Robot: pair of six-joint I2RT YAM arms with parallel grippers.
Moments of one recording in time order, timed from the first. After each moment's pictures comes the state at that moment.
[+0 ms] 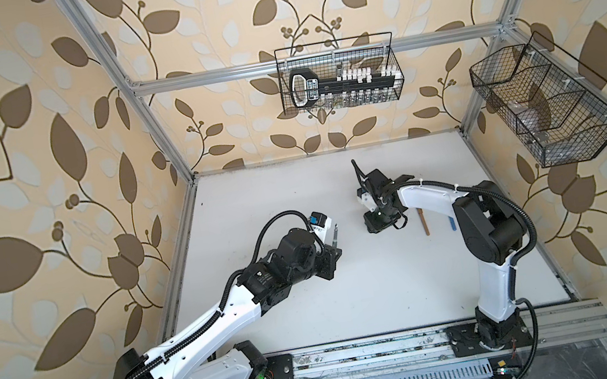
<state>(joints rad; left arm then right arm) -0.82 1.05 0.79 -0.35 0.09 -0.41 0.43 1.97 1.38 -0.73 -0.06 0.06</state>
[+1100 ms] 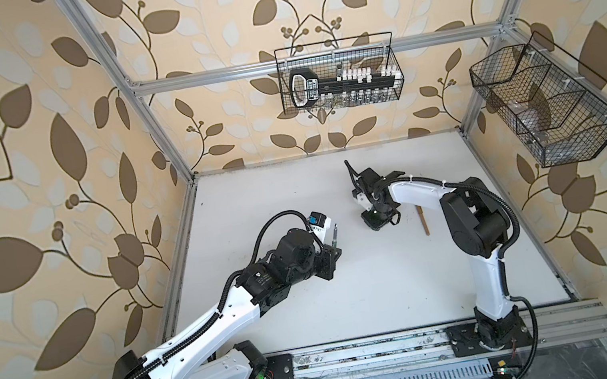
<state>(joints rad) -0.82 1.04 0.79 -0.35 0.09 -0.41 0.44 2.07 1.48 -0.80 0.00 -0.02</state>
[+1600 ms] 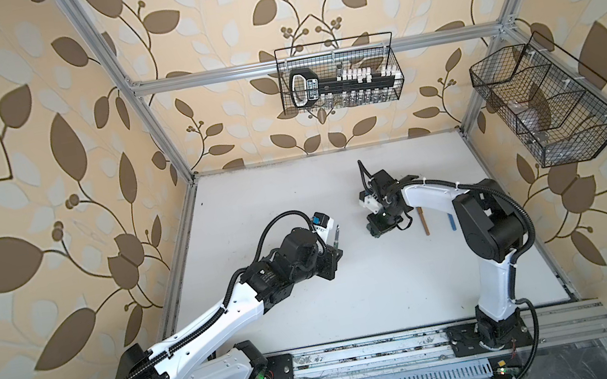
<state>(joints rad) -0.82 1.10 0.79 -0.34 0.11 -0.39 0.38 1.93 1.27 -0.68 -0.27 0.03</state>
